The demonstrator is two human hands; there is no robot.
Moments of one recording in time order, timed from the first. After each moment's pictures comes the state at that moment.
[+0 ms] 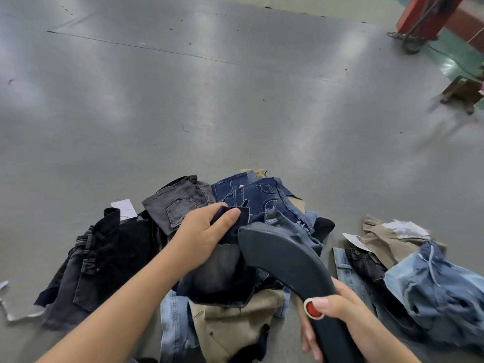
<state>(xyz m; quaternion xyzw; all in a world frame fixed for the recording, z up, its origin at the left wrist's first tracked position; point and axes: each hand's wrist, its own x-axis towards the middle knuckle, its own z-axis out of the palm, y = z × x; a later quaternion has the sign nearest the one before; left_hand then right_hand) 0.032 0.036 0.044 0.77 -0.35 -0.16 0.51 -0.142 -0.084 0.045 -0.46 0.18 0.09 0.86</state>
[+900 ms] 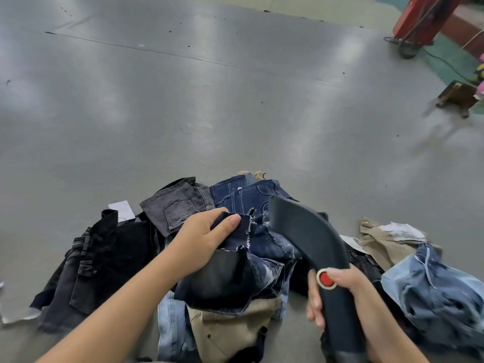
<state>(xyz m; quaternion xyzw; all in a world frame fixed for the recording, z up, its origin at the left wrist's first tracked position) 0.032 0.038 0.045 0.77 -0.37 -0.18 0.49 -0.168 -0.118 0.066 -0.56 0.23 -0.02 0.79</state>
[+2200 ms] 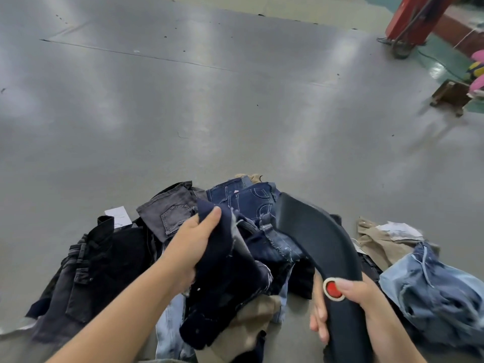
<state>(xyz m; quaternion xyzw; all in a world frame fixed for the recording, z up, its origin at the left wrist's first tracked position) 0.019 0.022 0.051 0.62 -0.01 -0.38 0.69 -0.176 -0.119 0.079 -0.54 0.26 -0.04 0.80</state>
